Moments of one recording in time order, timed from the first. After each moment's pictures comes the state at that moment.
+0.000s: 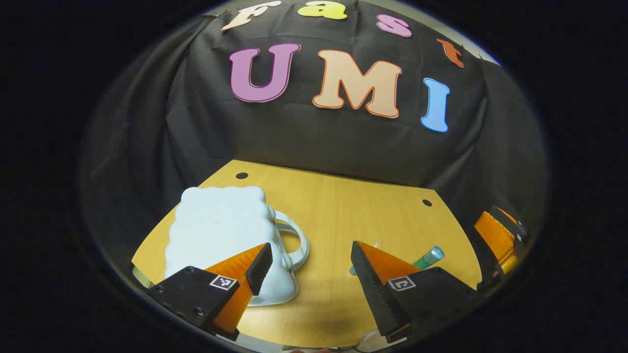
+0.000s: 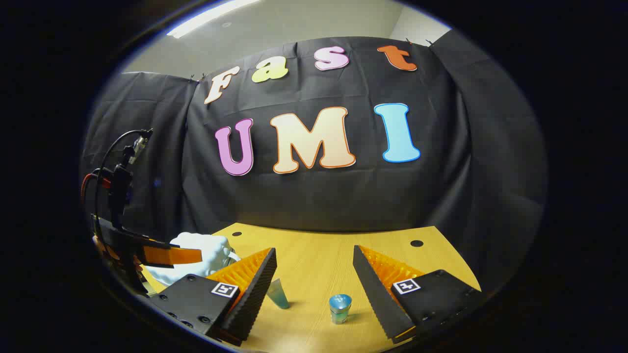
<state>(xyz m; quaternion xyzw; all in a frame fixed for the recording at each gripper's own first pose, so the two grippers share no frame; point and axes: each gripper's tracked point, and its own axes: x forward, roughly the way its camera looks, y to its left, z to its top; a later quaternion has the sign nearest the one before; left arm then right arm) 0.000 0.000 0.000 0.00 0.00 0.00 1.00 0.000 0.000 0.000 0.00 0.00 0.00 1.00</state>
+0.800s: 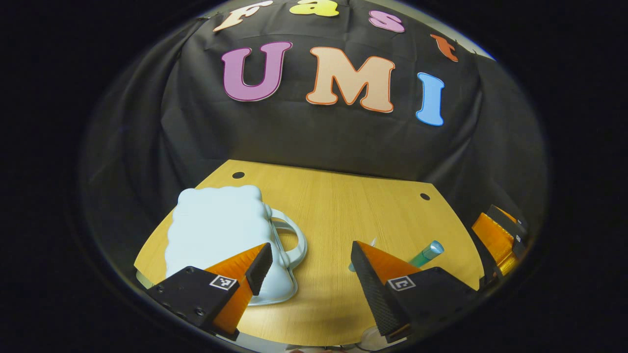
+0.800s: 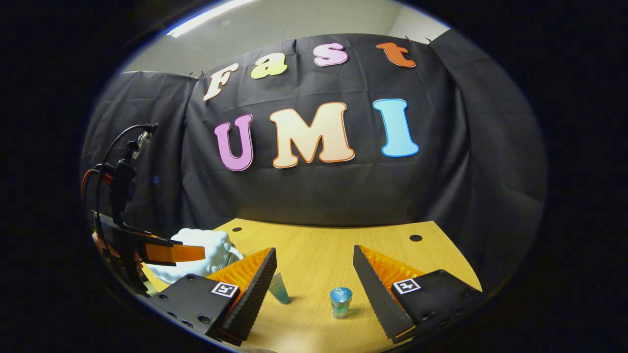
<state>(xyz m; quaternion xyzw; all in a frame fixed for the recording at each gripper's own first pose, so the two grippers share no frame) 0.000 -0.001 -0.005 0.01 0.01 0.00 1.00 -0.007 0.000 -0.012 0.01 0.01 0.00 1.00</state>
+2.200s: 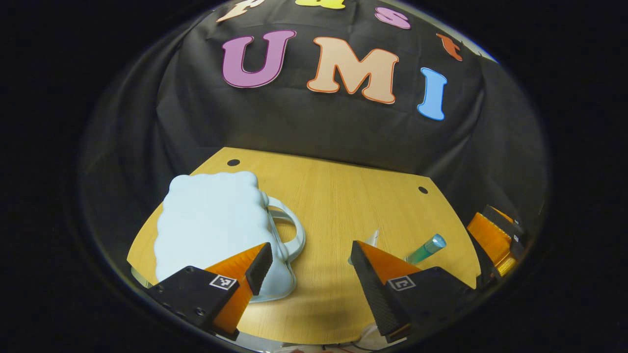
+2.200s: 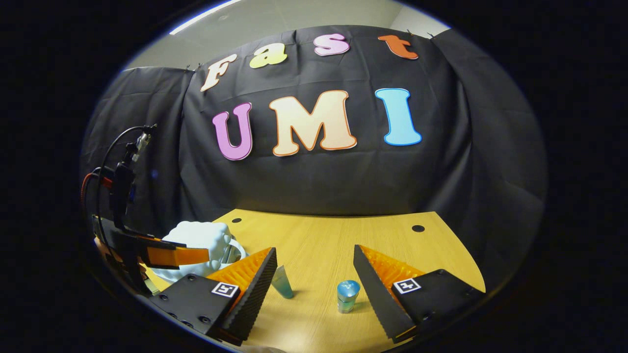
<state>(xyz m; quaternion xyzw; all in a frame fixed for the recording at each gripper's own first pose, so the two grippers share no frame) 0.009 0.004 -0.023 0.00 0.05 -0.02 1.00 0.003 0.014 -0.032 0.00 0.05 0.00 1.00</state>
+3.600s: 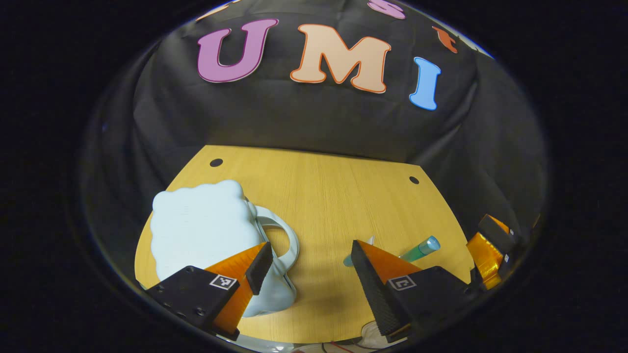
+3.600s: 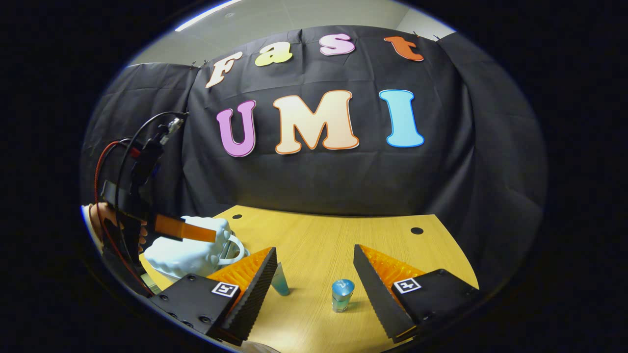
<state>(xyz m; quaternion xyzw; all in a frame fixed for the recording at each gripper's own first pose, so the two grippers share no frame) 0.039 -0.001 0.007 0.01 0.11 -0.07 0.99 -0.006 0.008 -0.033 -0.02 0.06 0.01 1.00</state>
